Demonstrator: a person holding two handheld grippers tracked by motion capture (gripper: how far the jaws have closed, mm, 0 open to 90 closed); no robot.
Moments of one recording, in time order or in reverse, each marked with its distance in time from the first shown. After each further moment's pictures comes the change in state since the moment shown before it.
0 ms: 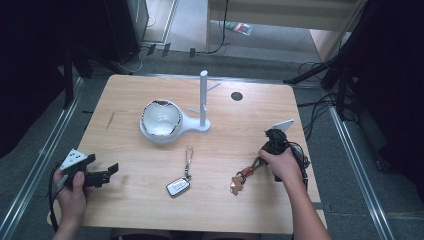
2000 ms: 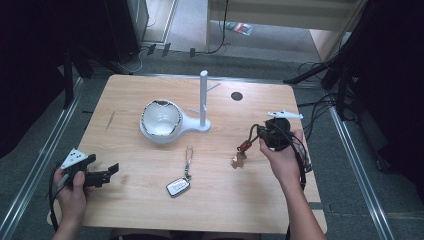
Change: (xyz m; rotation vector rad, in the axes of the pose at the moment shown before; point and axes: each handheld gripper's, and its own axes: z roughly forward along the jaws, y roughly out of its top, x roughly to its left) left arm 0.000 0.001 0.001 0.014 -0.003 0.003; right arm 0.029 -0.032 -0.075 -0.699 0.097 -0.359
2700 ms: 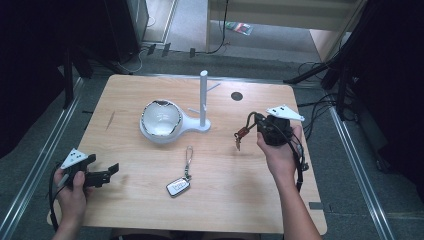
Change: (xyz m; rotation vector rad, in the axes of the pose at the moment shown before) left arm 0.000 0.000 0.000 -0.002 0.000 0.004; right arm 0.009 0.010 -0.009 -0.238 0.018 -0.104
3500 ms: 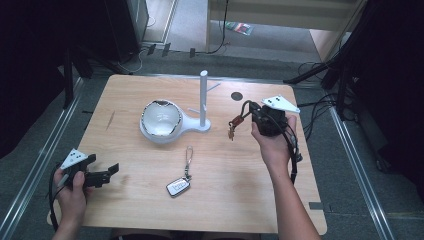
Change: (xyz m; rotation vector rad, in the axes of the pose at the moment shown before) left arm 0.000 0.000 0.000 -0.003 -0.007 0.002; right arm 0.009 0.023 0.011 -0.090 0.019 -0.010
